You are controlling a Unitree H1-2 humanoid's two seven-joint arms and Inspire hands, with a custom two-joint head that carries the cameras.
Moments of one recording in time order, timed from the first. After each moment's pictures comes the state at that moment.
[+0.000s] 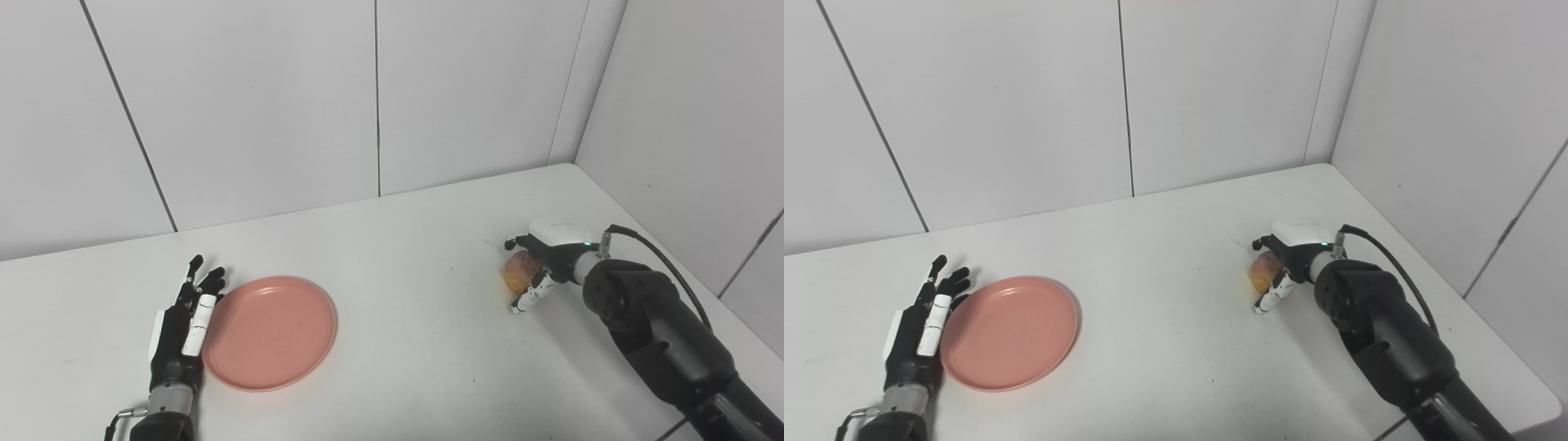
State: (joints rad) left arm -0.45 0.05 -0.02 0.45 0.01 -0.13 -0.01; right arm -0.42 -0.63 0.13 -0.09 -0.94 0.45 0.69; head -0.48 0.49
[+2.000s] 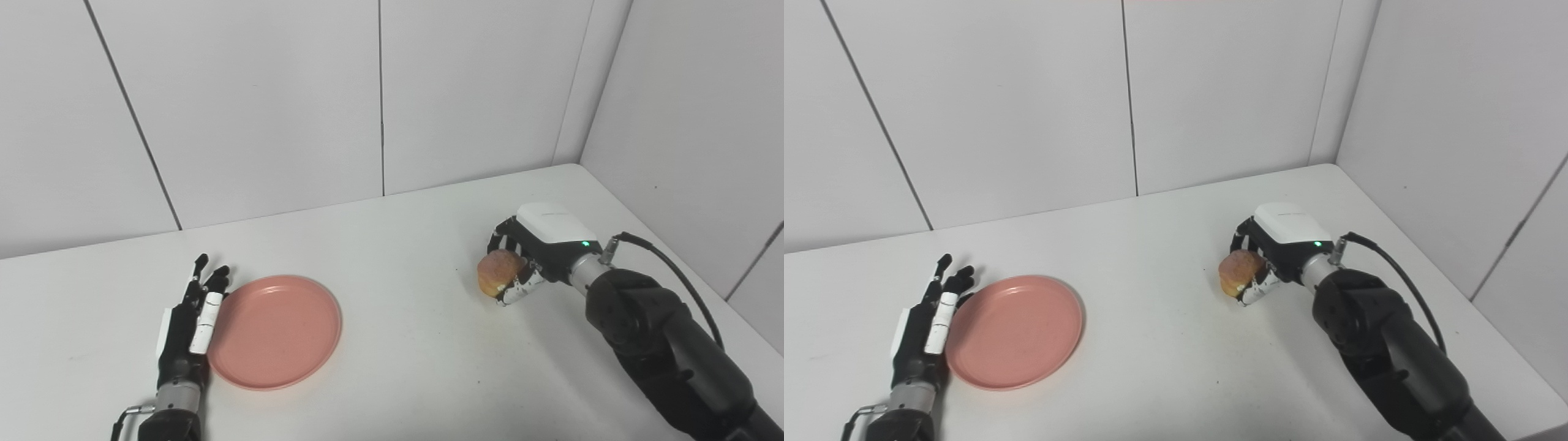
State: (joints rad) left arm -0.44 0.04 -0.04 0.40 0.03 -0.08 0.02; right arm -0.40 -0.62 0.14 -0.32 -0.81 0.43 0.51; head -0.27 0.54
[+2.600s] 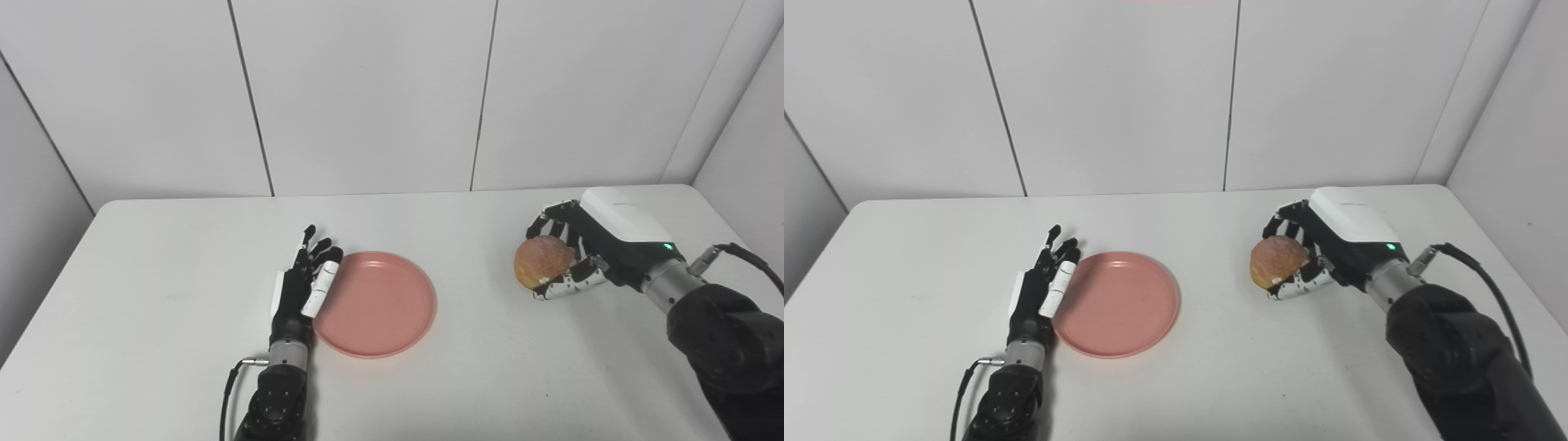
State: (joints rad) left arm -0.43 -0.07 -0.07 0.39 0.13 -0.06 0.16; right arm -0.44 -0.57 0.13 -0.40 -0.67 0.34 0.50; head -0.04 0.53
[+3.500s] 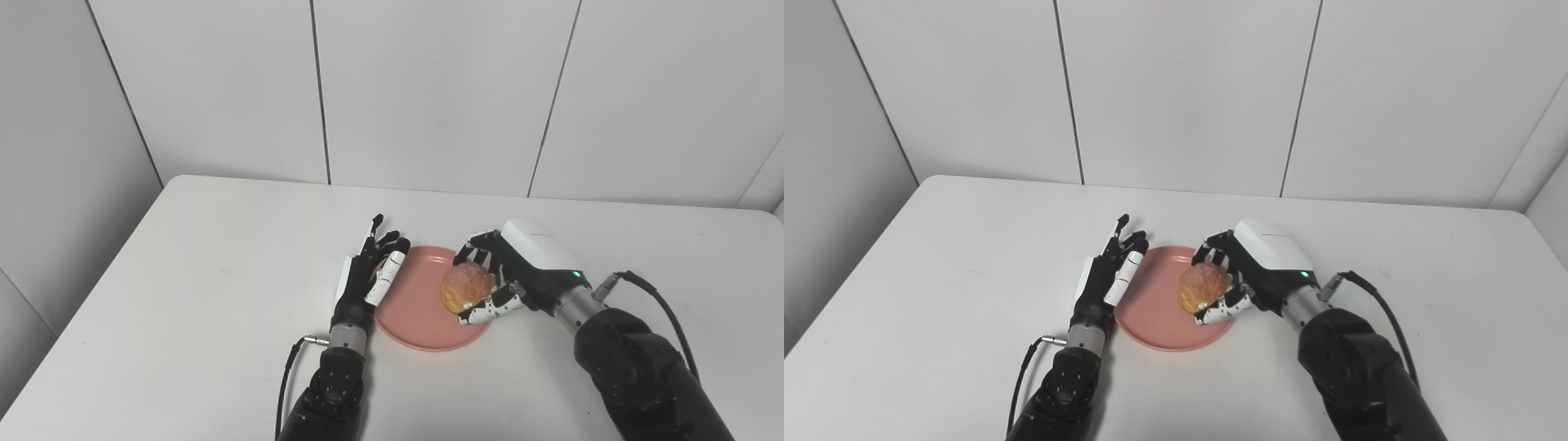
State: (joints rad) left arm -0.46 -0.09 -0.10 0.46 0.18 -0.10 0.20; right arm -0.55 -0.27 0.36 -0.14 -0.72 0.25 0.41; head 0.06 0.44
